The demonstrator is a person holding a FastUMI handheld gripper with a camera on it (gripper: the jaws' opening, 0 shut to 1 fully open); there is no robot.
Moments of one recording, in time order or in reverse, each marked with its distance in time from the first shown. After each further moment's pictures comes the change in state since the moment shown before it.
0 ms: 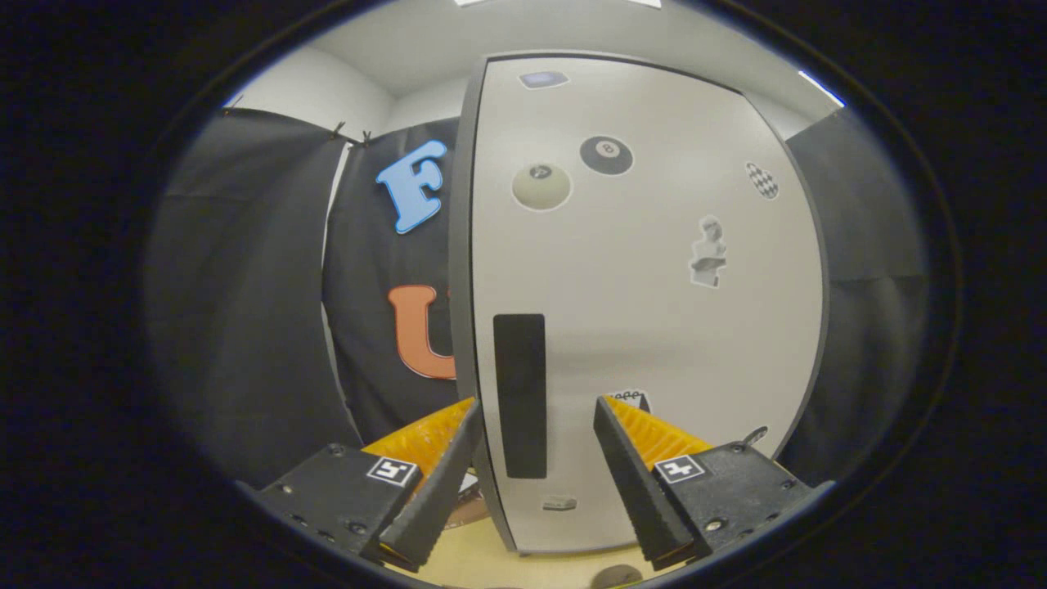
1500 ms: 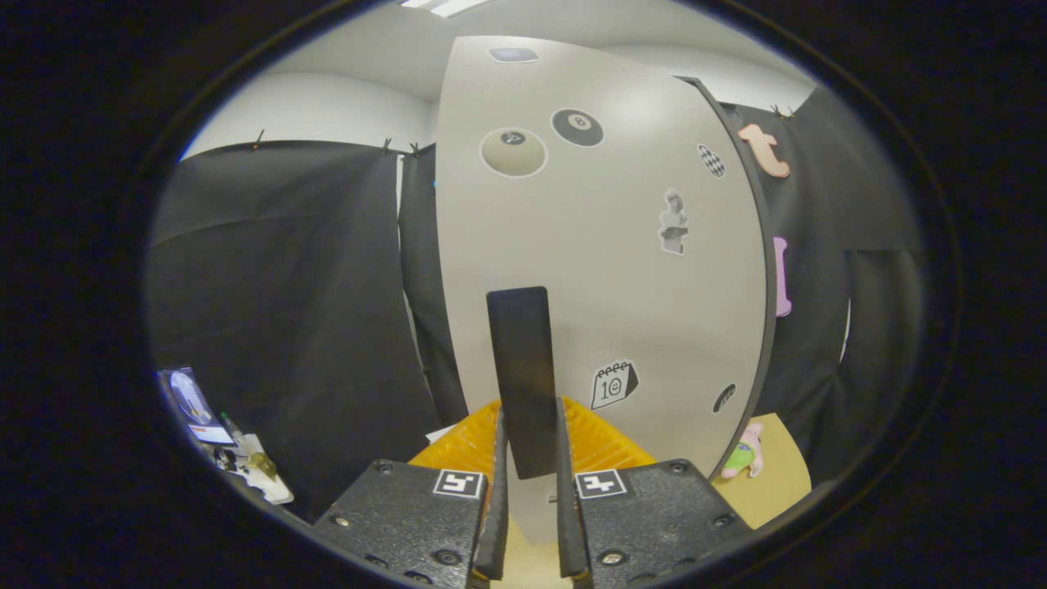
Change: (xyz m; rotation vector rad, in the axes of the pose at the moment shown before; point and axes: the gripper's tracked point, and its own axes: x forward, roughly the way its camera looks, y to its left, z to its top) arm -0.185 -0.076 -0.009 0.027 0.088 0.305
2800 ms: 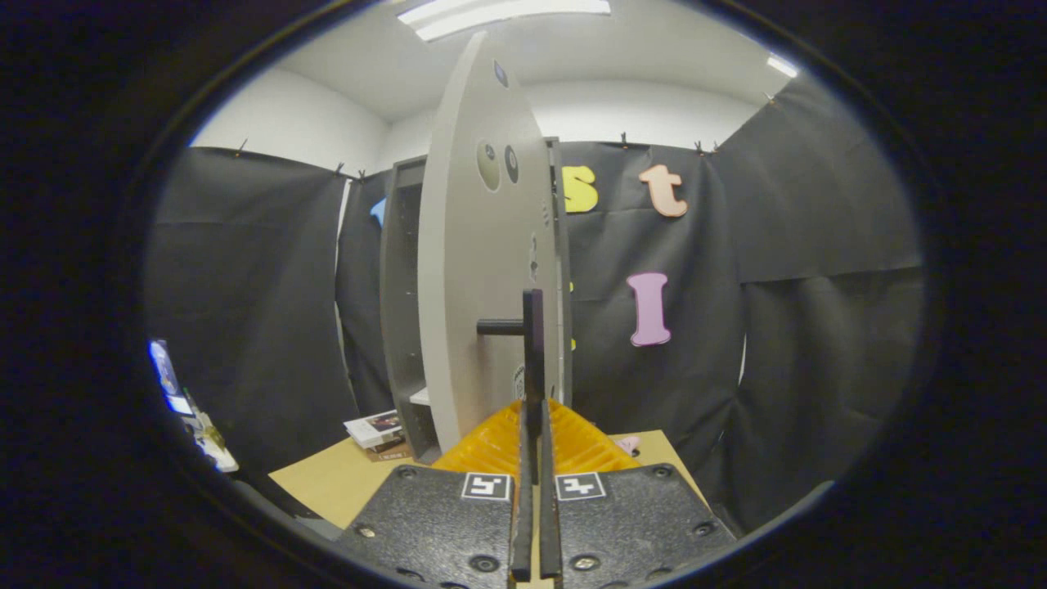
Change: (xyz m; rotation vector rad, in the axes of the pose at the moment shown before) arm -0.189 -0.188 -0.003 -0.036 -0.122 -0.283
